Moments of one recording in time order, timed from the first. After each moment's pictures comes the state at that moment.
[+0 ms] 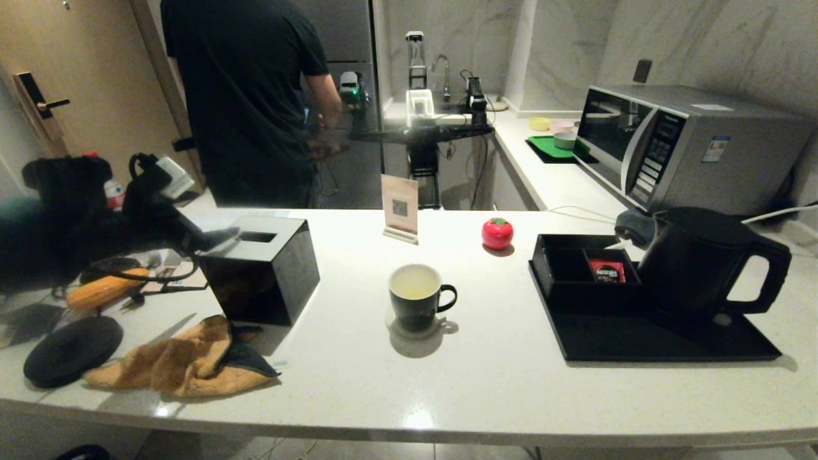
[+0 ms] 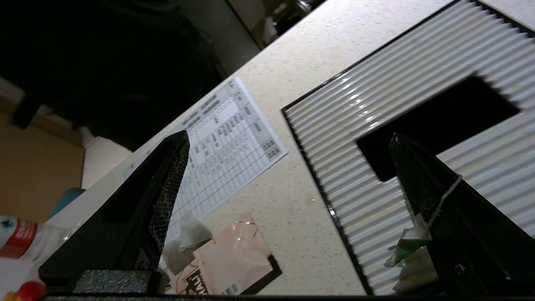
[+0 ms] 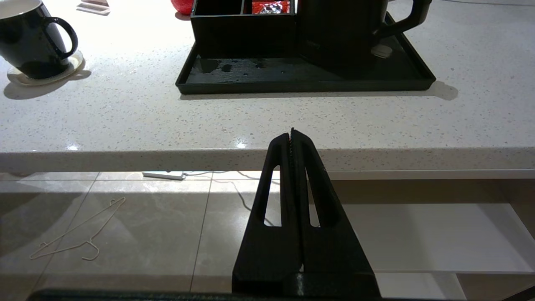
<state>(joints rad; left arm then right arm) 0.26 1.95 -1.12 -0.52 -0.54 0.66 0.00 0.00 -0.05 0.12 -0.02 0.04</state>
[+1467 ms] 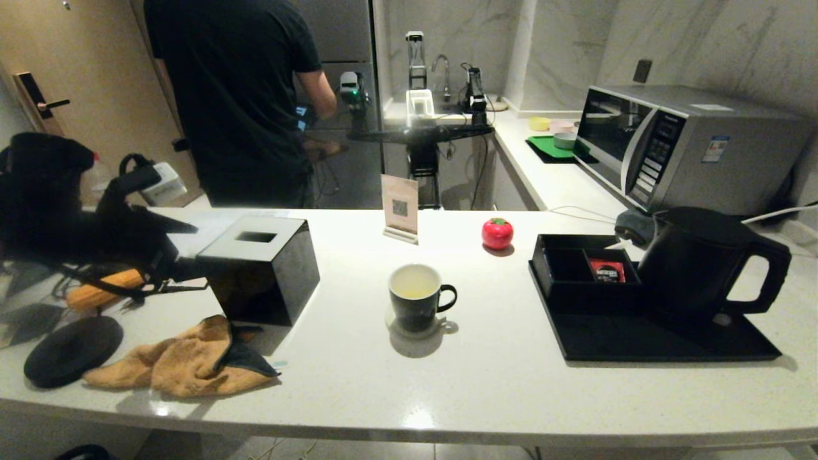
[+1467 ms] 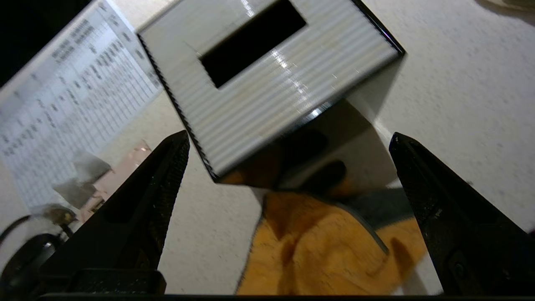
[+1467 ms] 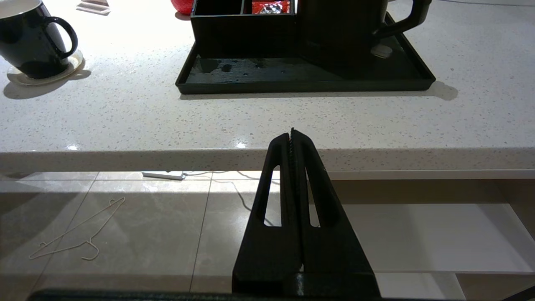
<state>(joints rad) 0.25 1.77 -1.25 0.26 -0.57 0.81 0.00 0.00 -0.05 0.12 -0.02 0.04</state>
